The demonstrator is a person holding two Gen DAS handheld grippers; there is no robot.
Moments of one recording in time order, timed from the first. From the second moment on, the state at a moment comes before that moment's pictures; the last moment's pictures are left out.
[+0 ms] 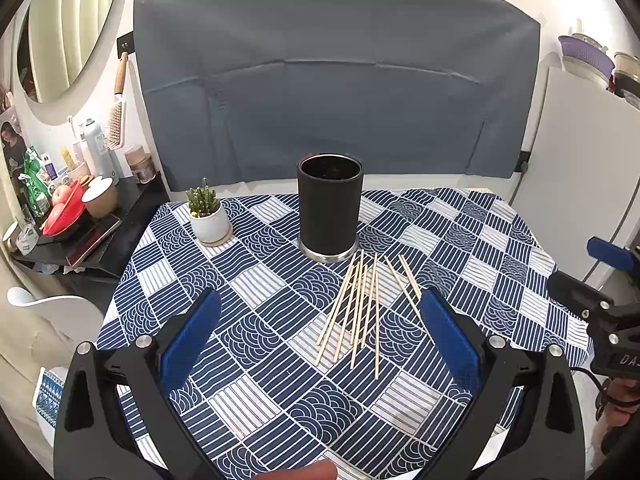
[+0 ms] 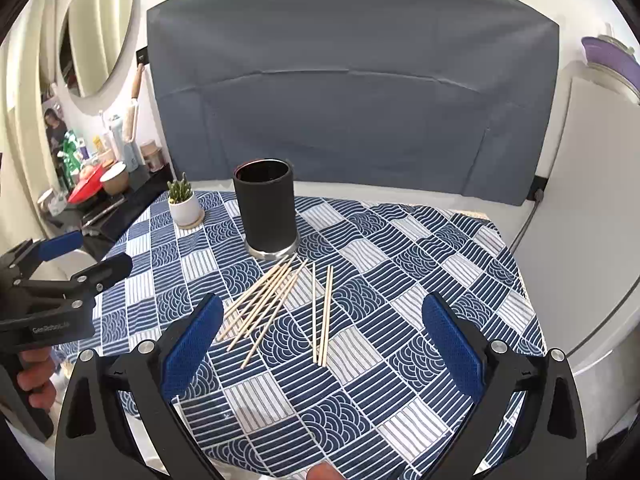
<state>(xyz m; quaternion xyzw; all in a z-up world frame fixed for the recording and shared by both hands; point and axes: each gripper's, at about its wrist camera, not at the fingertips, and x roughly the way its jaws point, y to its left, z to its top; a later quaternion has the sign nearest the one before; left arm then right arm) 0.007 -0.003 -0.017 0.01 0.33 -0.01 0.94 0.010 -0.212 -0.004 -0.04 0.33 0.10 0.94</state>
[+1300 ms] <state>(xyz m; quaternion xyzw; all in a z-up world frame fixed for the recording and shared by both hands) 0.015 0.002 -0.019 0.00 0.36 0.01 0.93 0.010 -0.209 -0.014 -0.06 0.33 0.11 0.93</state>
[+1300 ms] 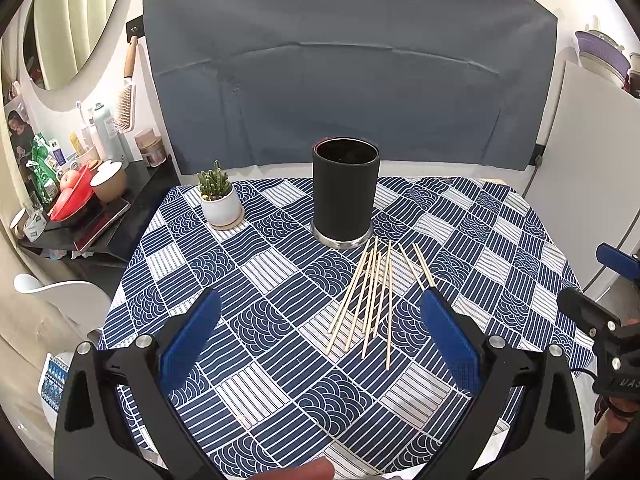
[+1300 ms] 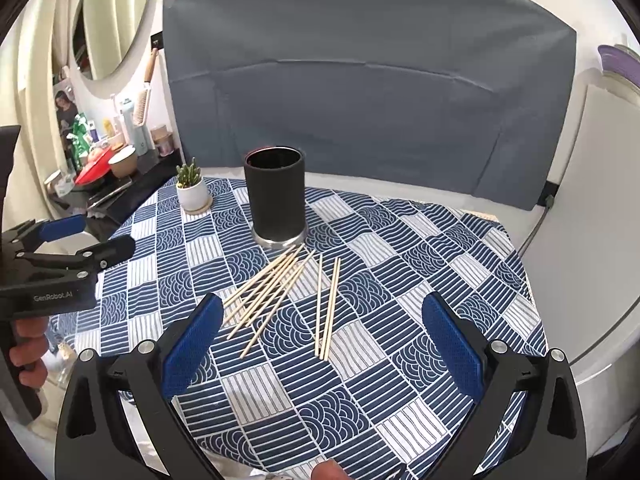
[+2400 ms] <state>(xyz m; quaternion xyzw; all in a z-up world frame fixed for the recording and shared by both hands) 0.058 0.006 -0.050 0.02 0.37 -0.02 0.93 0.032 -0.216 -0.050 -0.08 0.35 0.04 0.93</state>
